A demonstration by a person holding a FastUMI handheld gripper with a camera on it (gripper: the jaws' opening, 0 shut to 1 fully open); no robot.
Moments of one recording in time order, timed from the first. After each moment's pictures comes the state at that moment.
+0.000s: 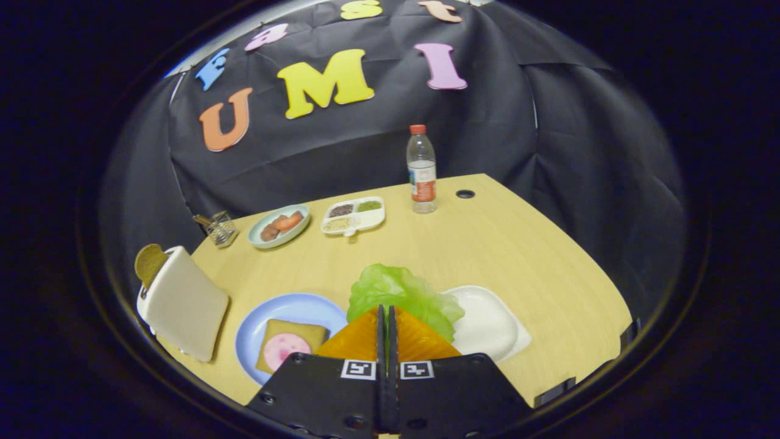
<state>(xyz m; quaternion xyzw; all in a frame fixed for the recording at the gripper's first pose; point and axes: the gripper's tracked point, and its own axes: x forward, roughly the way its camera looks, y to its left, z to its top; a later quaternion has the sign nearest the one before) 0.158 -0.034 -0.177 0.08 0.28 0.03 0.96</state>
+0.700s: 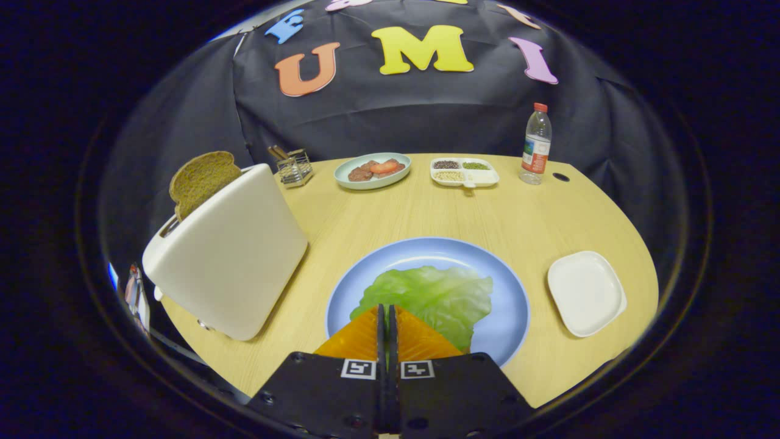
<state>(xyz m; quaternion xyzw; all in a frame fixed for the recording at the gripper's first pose) 0.129 0.116 -0.233 0.01 0.33 0.13 0.94</state>
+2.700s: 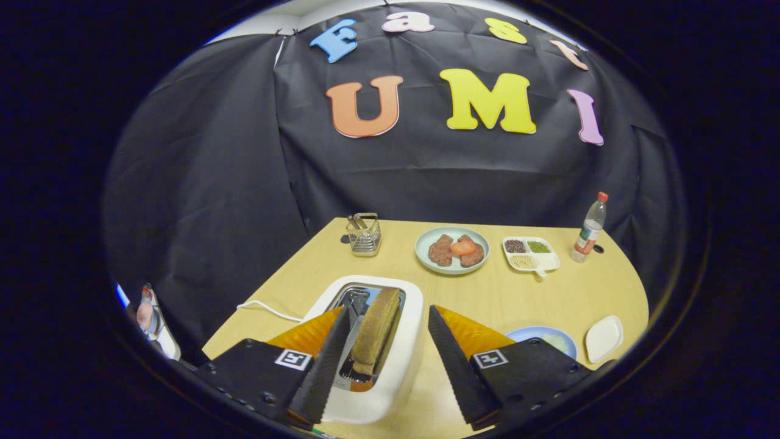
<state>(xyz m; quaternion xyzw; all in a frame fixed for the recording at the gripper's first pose) 0.152 0.312 -0.093 0.00 0.25 0.17 0.95</state>
